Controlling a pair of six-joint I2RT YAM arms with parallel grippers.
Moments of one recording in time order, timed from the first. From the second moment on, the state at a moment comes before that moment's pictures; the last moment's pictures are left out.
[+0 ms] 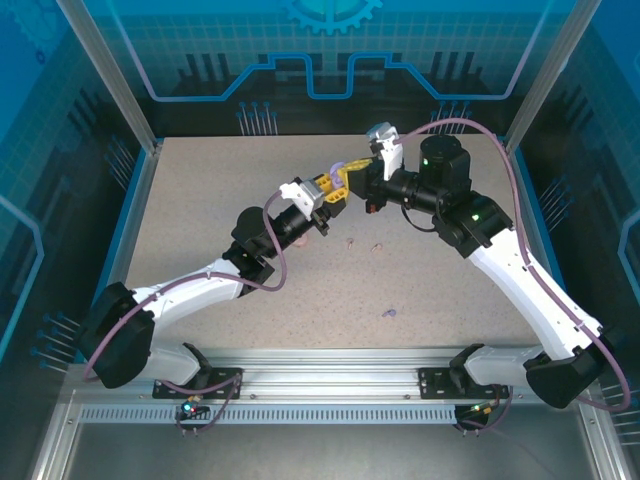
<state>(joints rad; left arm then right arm) -0.70 1.38 0.82 0.87 0.15 0.09 0.56 1.25 1.42 -0.41 -0.40 0.10</state>
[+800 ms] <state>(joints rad) -0.70 1.38 0.82 0.84 0.15 0.09 0.56 1.26 1.43 -0.44 -0.41 0.07</state>
